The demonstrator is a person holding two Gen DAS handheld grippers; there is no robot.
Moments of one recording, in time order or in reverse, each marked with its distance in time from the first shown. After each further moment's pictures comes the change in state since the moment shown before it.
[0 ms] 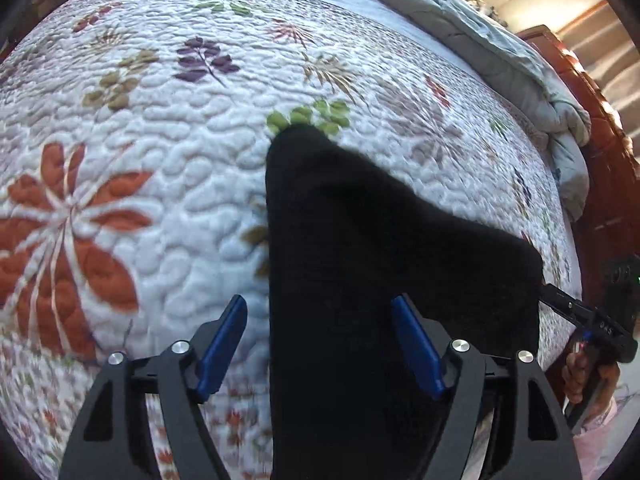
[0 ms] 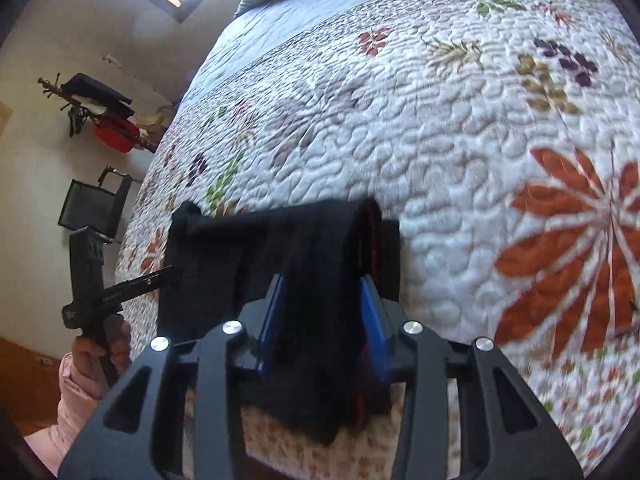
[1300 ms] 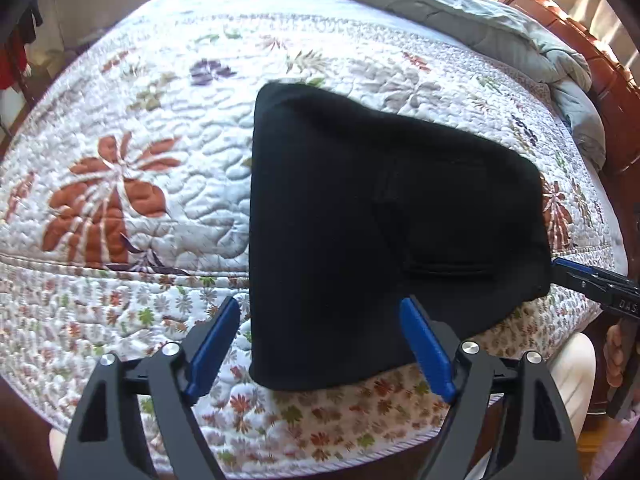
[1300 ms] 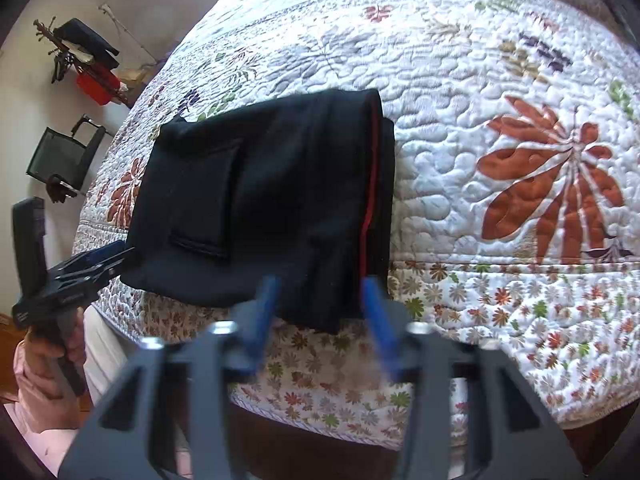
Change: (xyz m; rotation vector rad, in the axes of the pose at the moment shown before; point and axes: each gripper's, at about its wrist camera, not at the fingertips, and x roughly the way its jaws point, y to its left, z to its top) left arm -0.029 -0.048 -0.076 0.139 -0.082 0.223; right arm -0.004 0.036 -0.063 -0.119 0.054 -0.194
